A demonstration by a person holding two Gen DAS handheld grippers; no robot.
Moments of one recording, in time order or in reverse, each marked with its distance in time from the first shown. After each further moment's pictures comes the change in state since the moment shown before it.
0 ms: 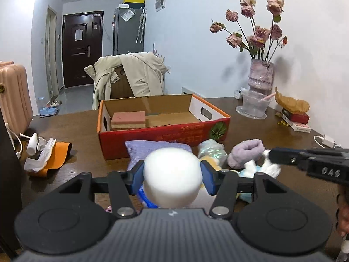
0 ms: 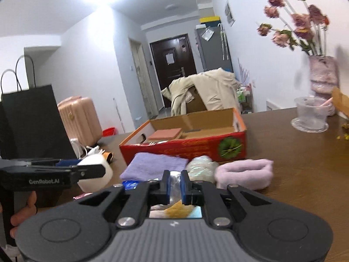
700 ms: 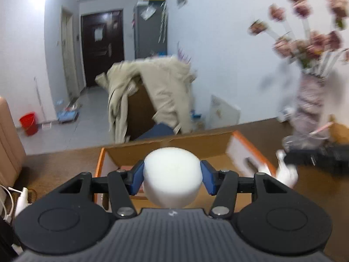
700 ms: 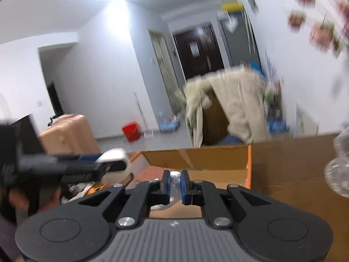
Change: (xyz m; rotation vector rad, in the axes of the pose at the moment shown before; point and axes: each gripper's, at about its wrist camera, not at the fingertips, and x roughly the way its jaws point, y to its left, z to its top) left arm 0.193 0.037 0.140 -0.032 0.051 0.164; right arm 0.189 -0.099 0.159 0.020 0.126 0.174
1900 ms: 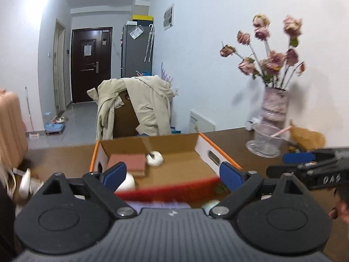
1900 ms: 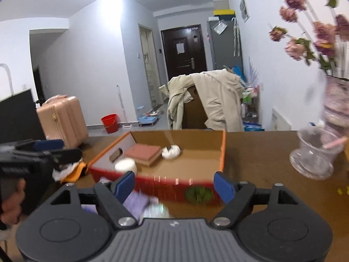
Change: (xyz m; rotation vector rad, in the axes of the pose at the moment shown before) left arm -0.152 -0.022 -0.077 -0.022 -0.153 -0.125; right arm -0.108 0.047 -0.077 -0.124 -0.036 -0.161
